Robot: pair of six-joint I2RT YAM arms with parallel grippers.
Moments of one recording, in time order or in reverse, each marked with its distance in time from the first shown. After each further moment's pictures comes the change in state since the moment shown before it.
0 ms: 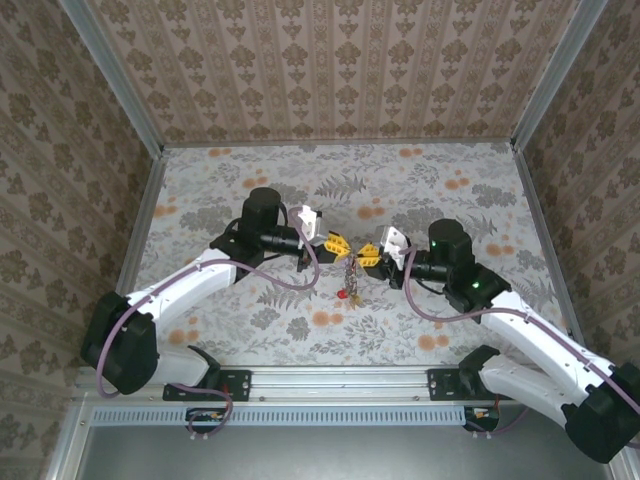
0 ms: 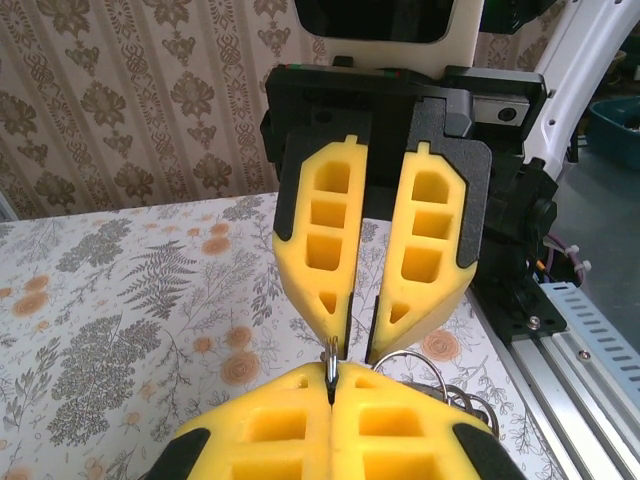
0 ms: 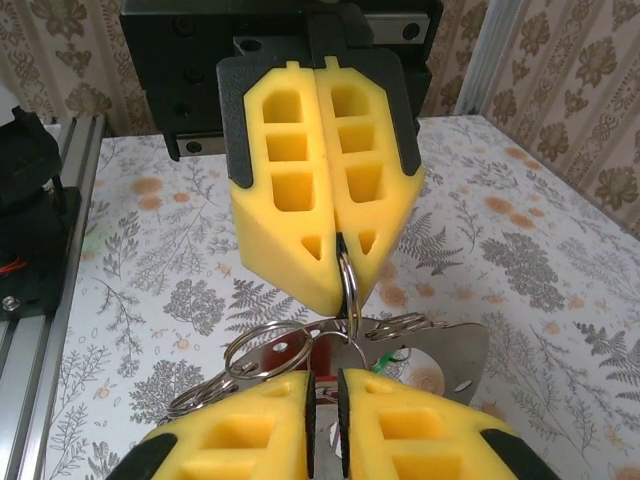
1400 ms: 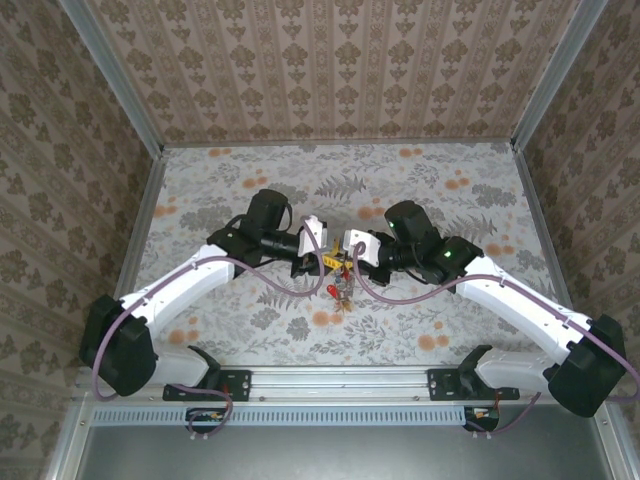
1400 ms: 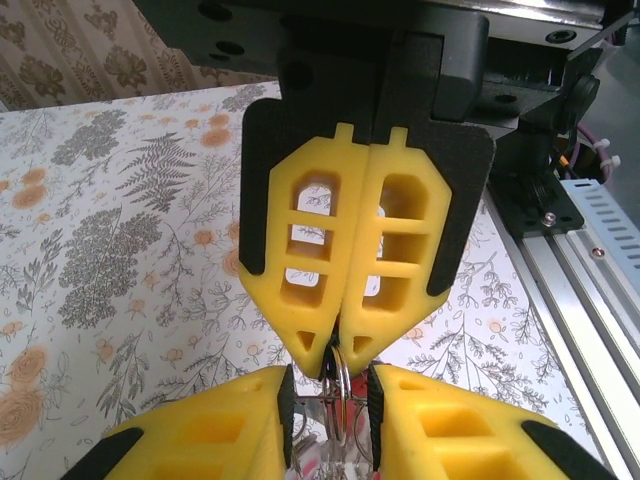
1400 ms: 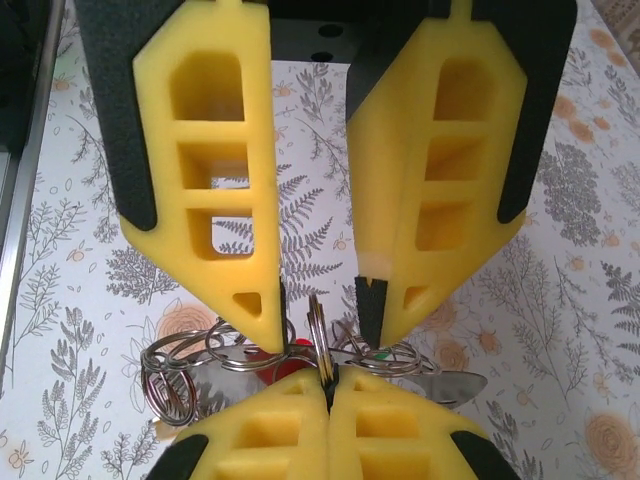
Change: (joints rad) left arm -0.014 -0.009 0.082 -0.412 -0.164 0.259; right arm 0.130 0.260 0.310 -0.428 0.198 -0.290
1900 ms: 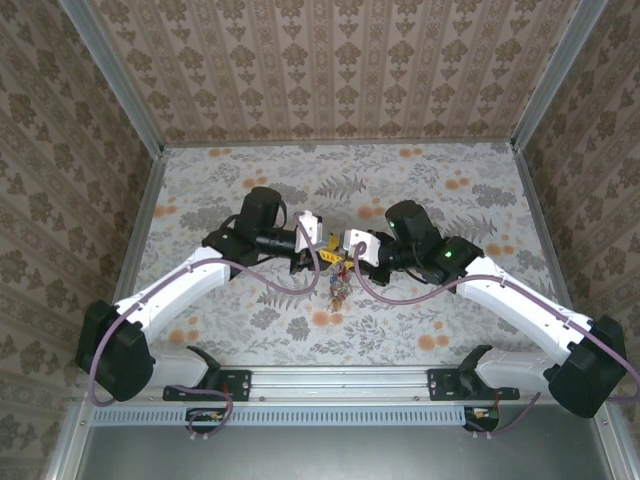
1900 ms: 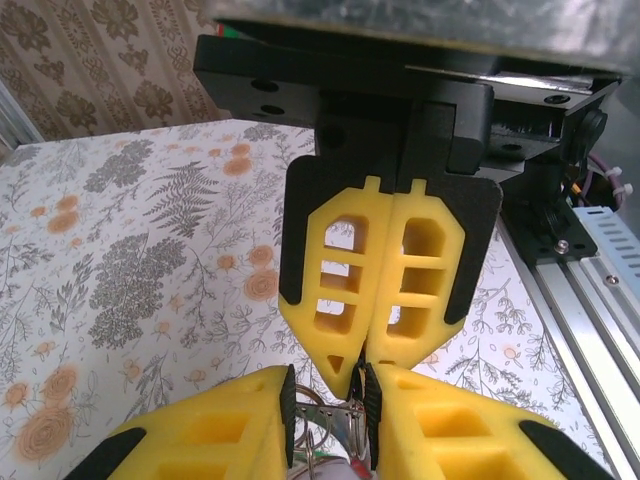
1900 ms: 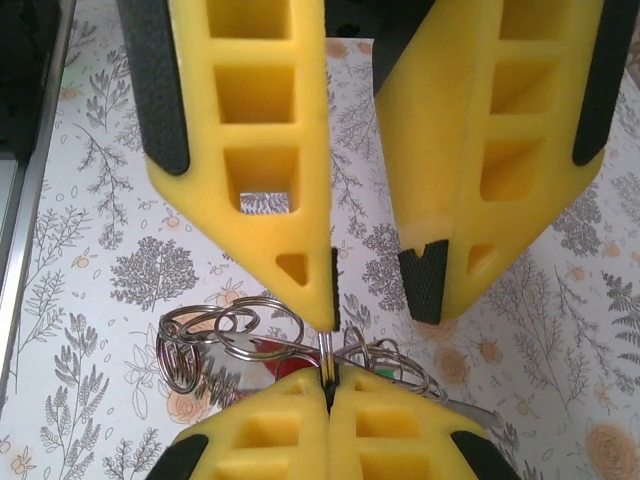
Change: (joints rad) left arm 0.012 -0.023 -0.006 0.064 0.015 -0.044; right arm 0.000 -0.003 0.000 0.004 -0.007 0.000
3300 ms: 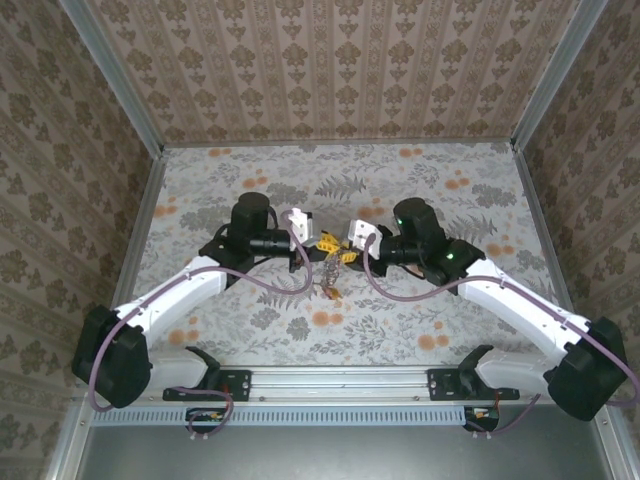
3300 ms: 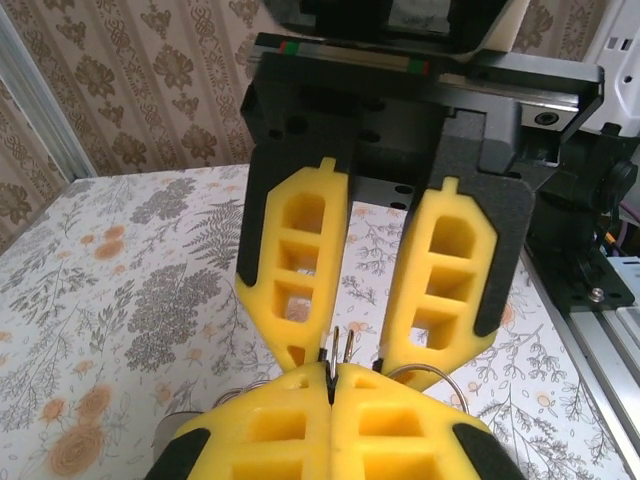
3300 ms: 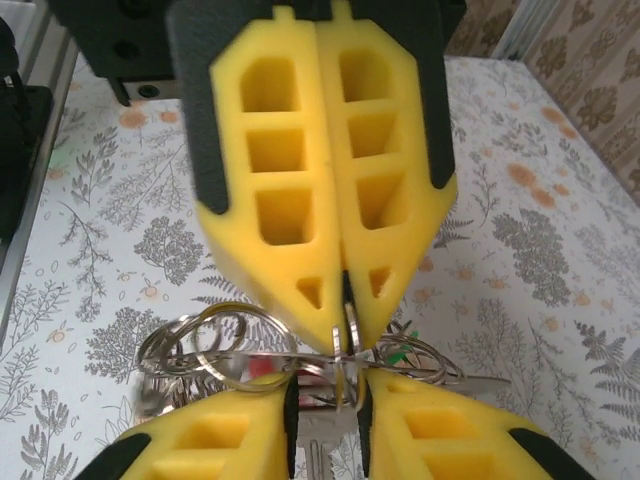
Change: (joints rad) left arm 0.035 -0.049 -0.134 0.316 0.033 -0.173; right arm -0.043 -0.042 -0.089 0.227 -0.098 0.080
